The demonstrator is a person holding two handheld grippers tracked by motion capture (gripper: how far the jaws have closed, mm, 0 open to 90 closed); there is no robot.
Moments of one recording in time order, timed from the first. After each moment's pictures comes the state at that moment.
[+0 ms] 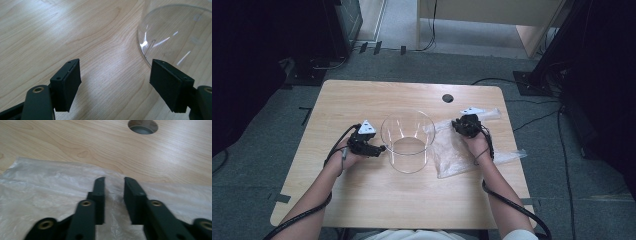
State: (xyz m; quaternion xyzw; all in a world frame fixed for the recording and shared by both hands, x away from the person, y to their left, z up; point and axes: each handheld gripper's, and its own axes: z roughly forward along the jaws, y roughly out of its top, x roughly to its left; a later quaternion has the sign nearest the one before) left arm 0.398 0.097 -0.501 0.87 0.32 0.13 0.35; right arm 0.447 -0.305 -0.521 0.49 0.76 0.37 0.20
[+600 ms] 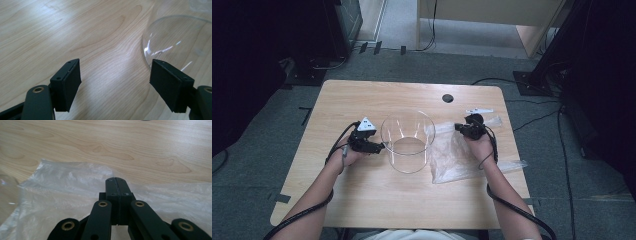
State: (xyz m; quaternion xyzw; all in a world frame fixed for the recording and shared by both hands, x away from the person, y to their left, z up) left arm 0.407 0.095 -0.499 0.86 0.33 0.12 0.37; right arm 0.428 -0.315 -0.498 0.54 0.74 0.39 0.11
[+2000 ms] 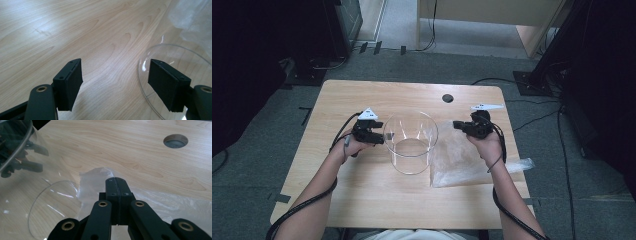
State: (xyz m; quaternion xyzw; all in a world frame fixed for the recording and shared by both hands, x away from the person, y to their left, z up) left arm 0.429 0.086 -0.481 0.85 0.32 0.08 0.42; right arm 0.390 -0.311 -0.428 0.49 0.75 0.44 0.08
